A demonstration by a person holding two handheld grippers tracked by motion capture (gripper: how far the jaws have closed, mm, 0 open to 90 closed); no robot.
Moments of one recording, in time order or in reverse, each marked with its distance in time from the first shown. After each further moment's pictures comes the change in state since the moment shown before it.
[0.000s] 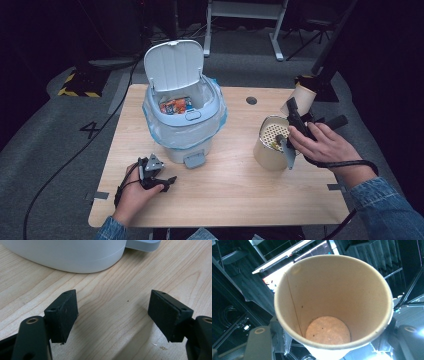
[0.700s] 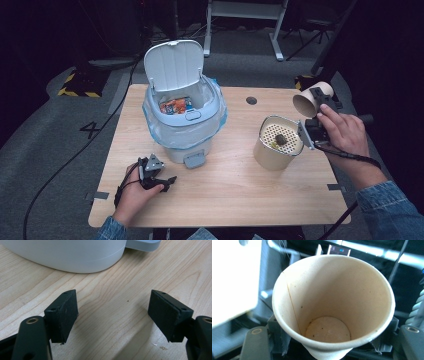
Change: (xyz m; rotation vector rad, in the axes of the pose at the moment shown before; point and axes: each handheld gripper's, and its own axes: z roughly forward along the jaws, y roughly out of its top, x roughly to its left) left arm 0.000 0.000 0.000 0.000 0.000 0.000; right arm 0.003 -0.060 0.004 -0.126 0.201 0.854
